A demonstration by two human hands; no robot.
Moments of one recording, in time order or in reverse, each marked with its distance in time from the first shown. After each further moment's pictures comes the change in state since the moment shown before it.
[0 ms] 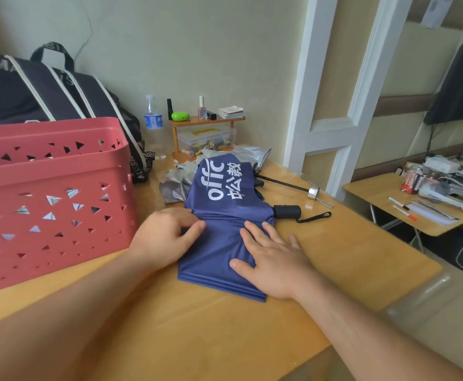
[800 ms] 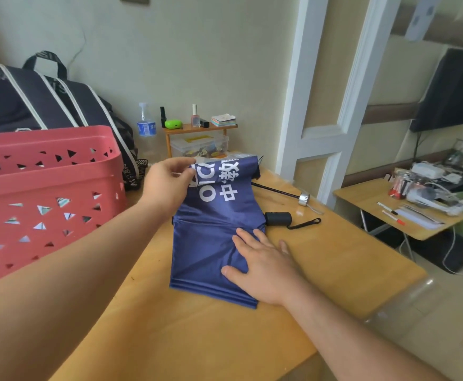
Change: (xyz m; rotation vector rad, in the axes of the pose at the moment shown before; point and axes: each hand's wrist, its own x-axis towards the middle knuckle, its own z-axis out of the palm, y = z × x) left_hand 0.095 0.022 -0.027 -0.584 0.354 -0.457; right_hand 0.001 0.000 0.003 0.077 0.122 -0.024
